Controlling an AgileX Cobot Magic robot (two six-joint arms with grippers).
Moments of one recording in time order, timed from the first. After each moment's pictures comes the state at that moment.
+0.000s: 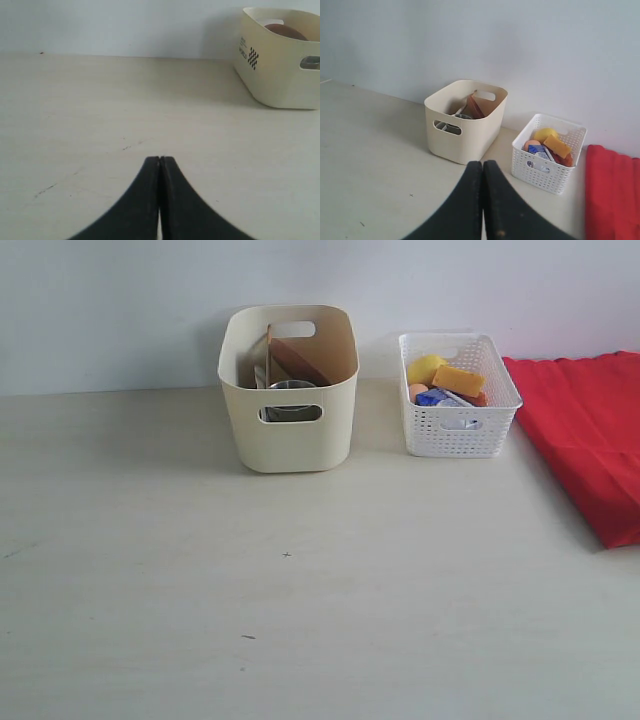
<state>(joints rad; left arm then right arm) -0.09 0.01 0.00 0.16 0.35 -0.21 0.08 0.18 -0.54 0.58 0.71 -0.62</state>
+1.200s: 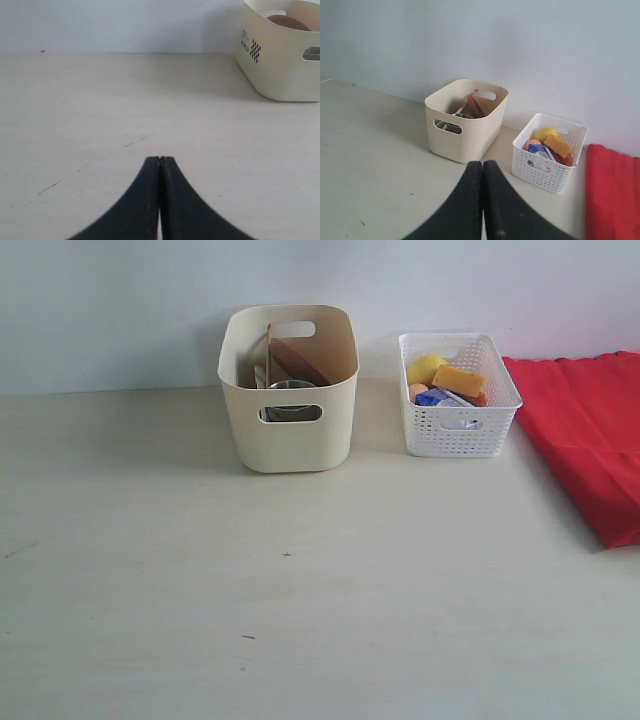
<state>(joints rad) -0.09 0.01 0.00 0.16 0.37 -0.19 0.08 0.18 -0.54 0.58 0.71 -0.62</state>
